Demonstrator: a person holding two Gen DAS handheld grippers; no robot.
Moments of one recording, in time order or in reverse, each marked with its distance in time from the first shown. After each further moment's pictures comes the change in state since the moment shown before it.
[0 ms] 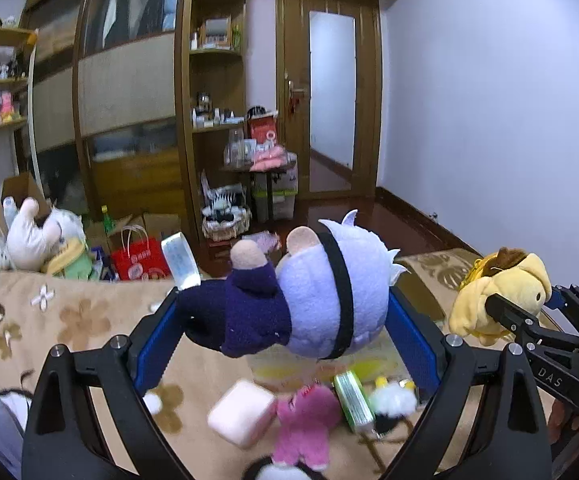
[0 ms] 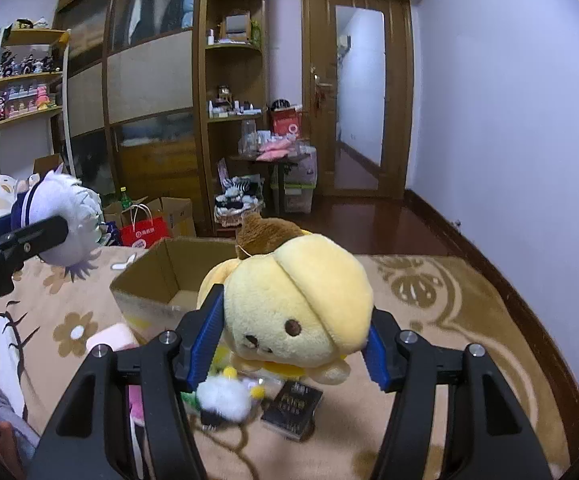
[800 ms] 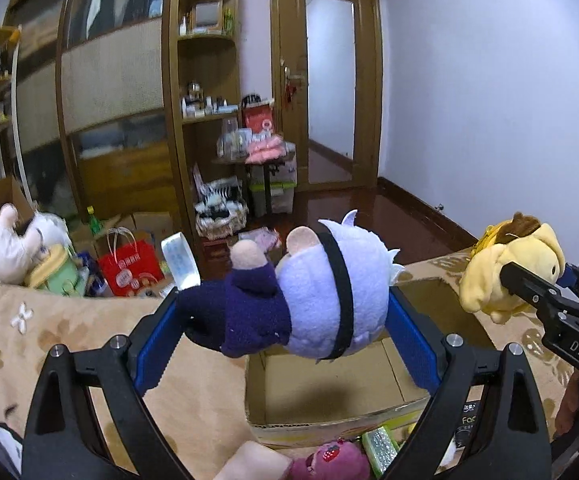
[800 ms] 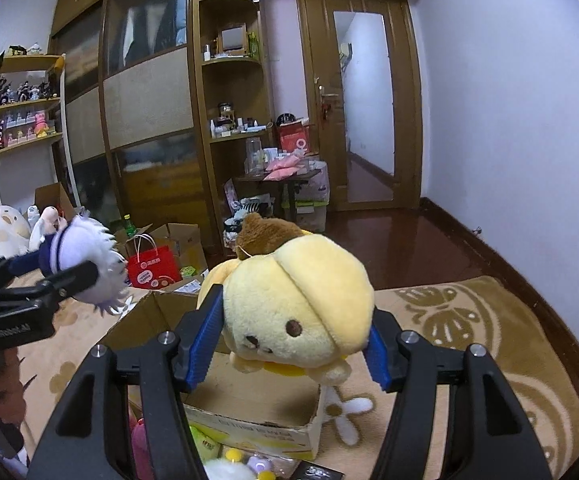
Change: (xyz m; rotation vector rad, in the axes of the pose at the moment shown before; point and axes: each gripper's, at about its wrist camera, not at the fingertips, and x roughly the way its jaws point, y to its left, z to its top) left arm 0.107 0.015 0.015 0.005 0.058 -0.016; right arm 0.084 -0.009 0.034 0.070 -0.046 0.062
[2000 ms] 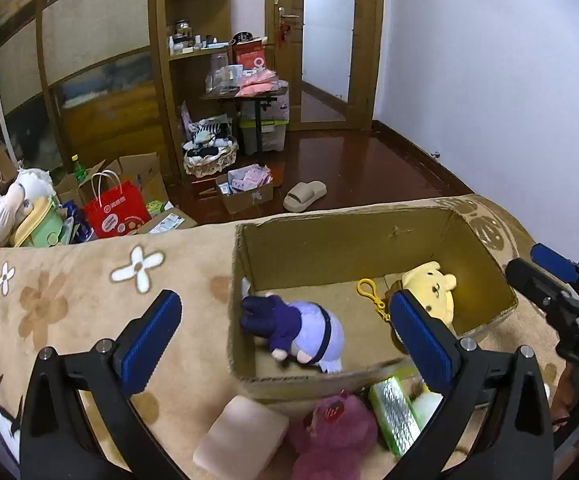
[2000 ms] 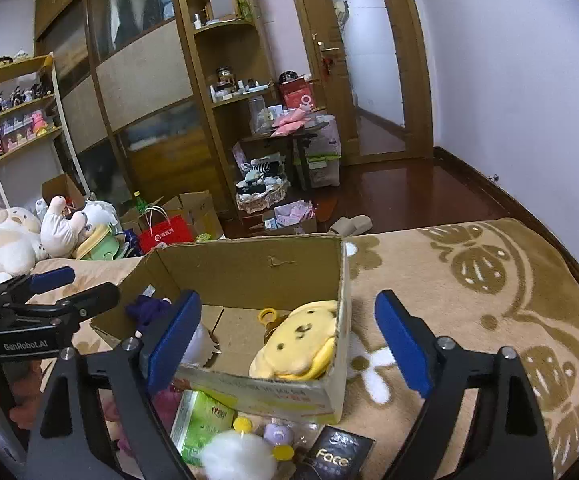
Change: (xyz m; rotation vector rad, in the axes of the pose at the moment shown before) left arm 0.030 0.006 -0.030 -0.012 0.221 -0.028; right arm 0.030 -0.018 -0.040 0.091 0.142 0.070
